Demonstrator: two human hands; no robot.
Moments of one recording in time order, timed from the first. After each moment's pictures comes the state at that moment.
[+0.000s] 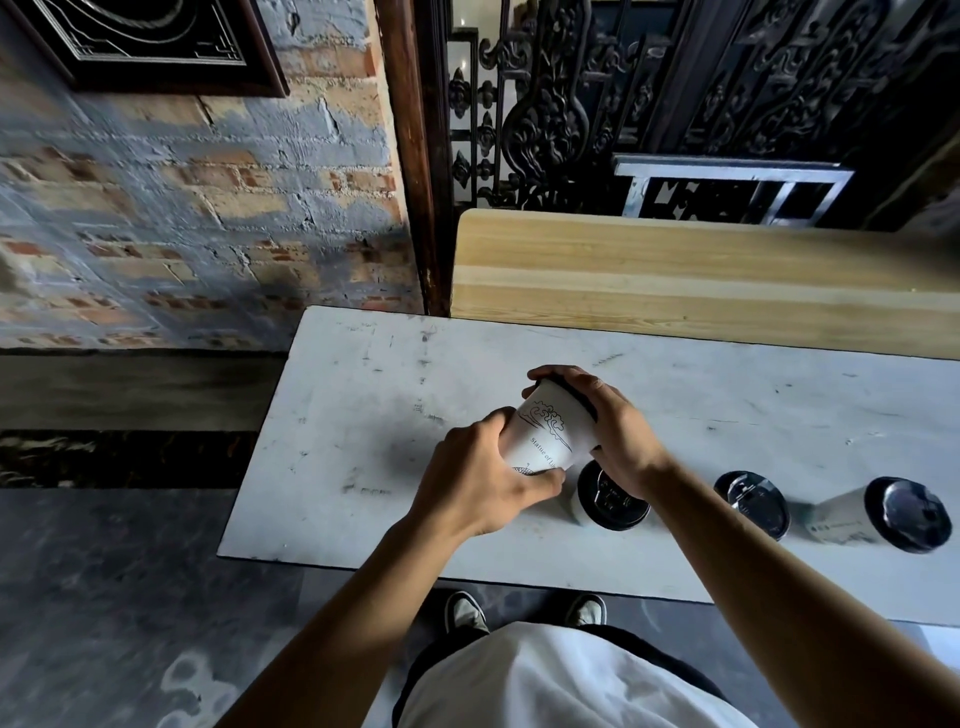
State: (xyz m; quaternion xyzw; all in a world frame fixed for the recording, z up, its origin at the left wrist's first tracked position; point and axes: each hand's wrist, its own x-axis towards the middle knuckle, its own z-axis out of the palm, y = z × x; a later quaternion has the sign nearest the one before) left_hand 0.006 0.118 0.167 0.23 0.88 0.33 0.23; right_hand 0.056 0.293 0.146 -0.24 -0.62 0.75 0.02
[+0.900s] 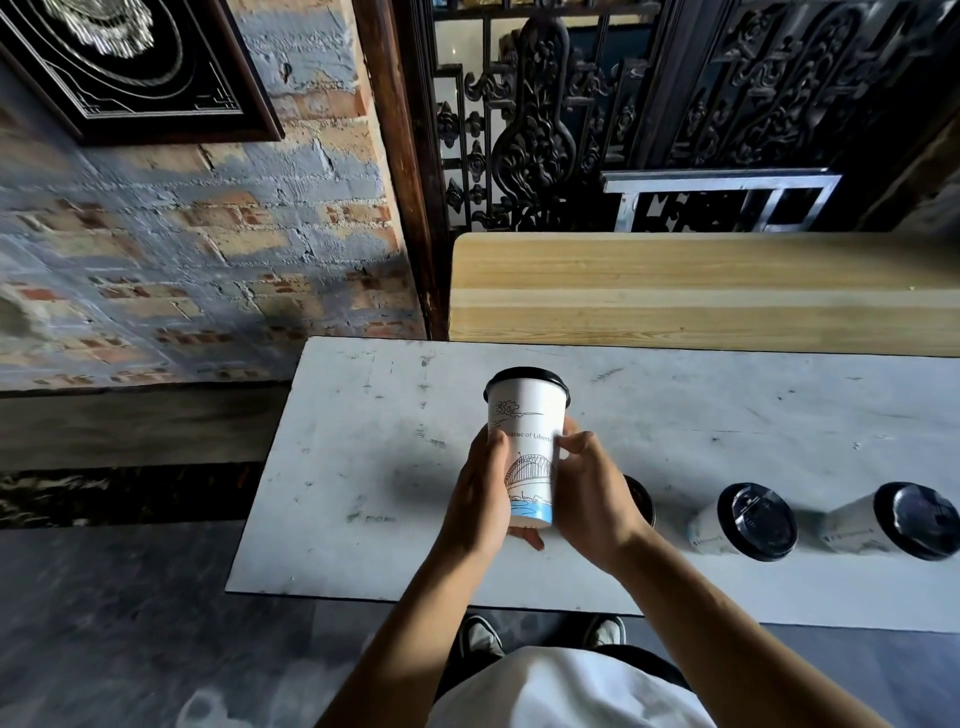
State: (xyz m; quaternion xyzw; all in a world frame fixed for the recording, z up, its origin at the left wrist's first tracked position) left_hand 0.022 0.133 0.162 0.00 0.68 0.64 0.37; right_hand 0.075 0.252 0.142 -0.22 -0.39 0.89 0.00
